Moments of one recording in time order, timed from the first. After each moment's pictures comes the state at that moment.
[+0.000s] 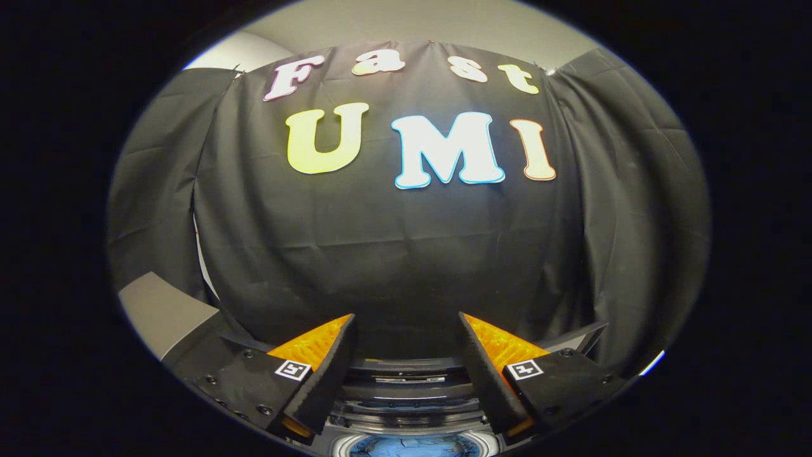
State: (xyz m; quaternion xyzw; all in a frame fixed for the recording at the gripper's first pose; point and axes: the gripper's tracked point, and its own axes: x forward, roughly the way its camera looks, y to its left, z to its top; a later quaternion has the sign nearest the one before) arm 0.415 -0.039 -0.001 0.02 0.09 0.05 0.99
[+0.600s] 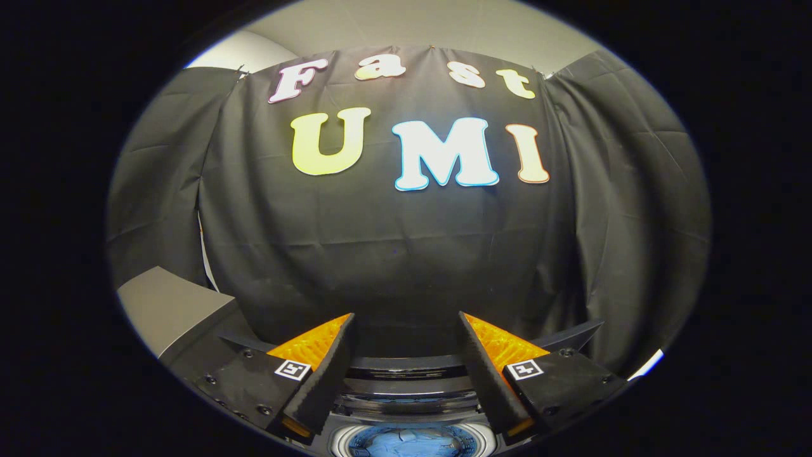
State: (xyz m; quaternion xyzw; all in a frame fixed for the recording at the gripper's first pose) arm 0.377 -0.043 -0.002 0.02 0.09 0.04 0.99
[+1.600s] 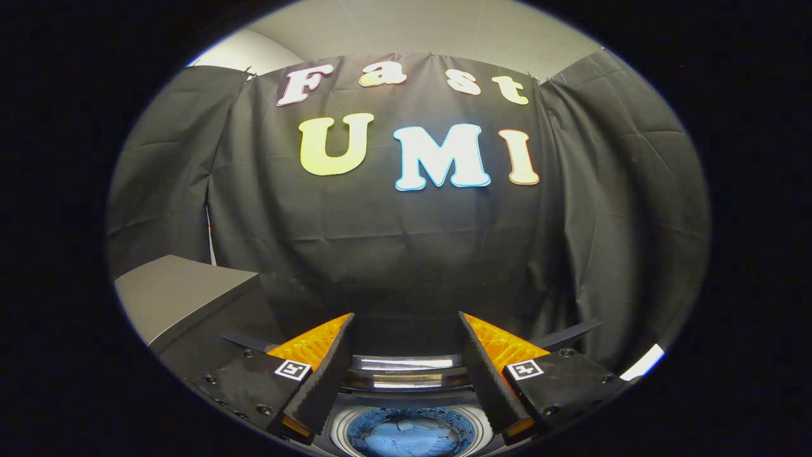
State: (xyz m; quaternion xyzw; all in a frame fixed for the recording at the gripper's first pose) arm 0.314 -0.050 -0.016 0.01 0.08 0.04 1.00
